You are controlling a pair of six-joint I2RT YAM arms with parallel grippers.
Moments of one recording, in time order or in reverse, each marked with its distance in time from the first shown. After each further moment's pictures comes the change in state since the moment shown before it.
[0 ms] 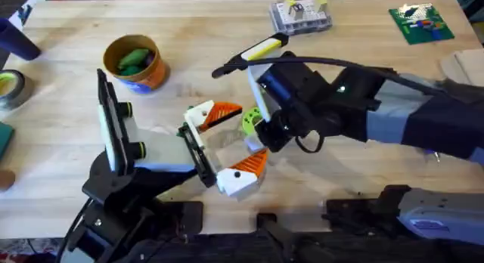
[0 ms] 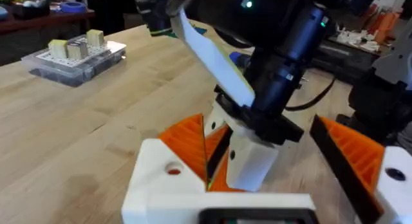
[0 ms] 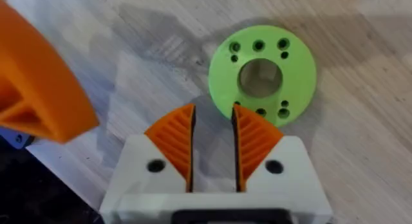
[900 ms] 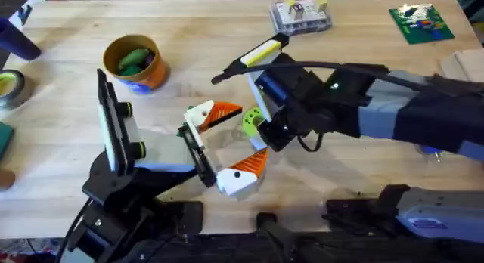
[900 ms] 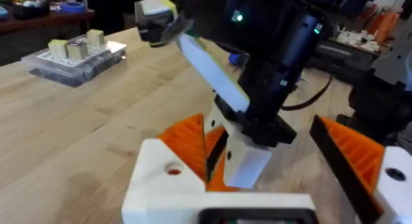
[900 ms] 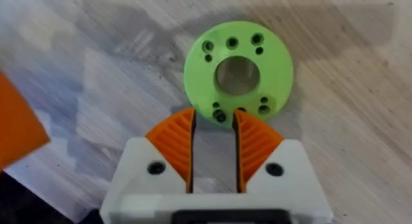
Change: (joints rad) left arm 0.000 0.000 0.000 0.000 0.000 0.000; right arm 0.001 0.034 0.022 -0.058 0.076 -0.023
